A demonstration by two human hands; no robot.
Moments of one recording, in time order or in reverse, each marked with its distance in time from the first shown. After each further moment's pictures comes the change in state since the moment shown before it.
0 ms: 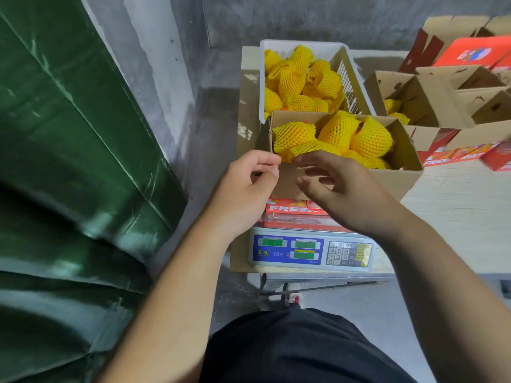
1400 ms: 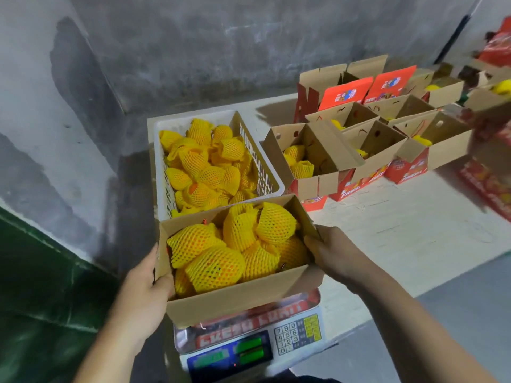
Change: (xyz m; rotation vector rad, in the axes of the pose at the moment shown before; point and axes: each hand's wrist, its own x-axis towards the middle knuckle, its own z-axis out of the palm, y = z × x) left_hand 0.110 -0.006 0.031 0.217 -0.078 -0.241; right_hand 0.015 0.159 -0.087 0.222 0.161 0.682
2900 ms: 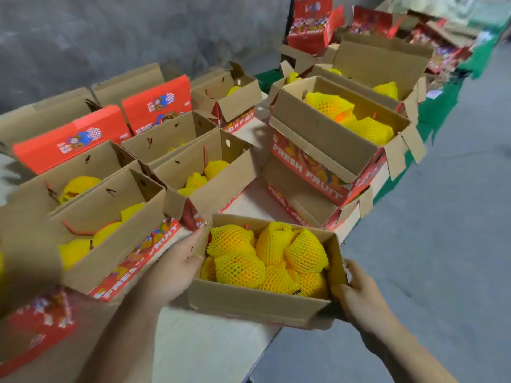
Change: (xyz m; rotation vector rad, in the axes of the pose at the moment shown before) left_hand 0.175 0.302 0.663 0.350 -0.670 0.516; right_hand 0.027 0.411 -0.473 0.533 0.529 0.589
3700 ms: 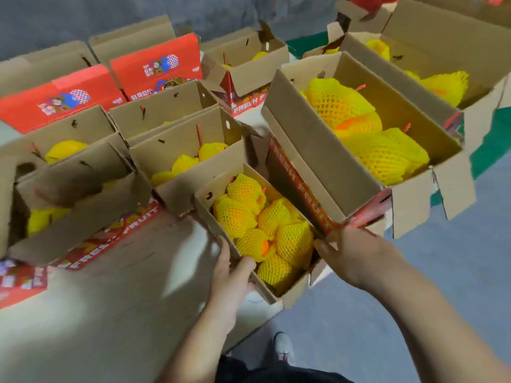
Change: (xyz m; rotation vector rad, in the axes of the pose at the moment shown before) left_hand 0.078 0.113 0.194 -0.973 0.331 -0.602; right_hand 0.163 -0.117 -0.090 -1.142 -0.204 -0.370
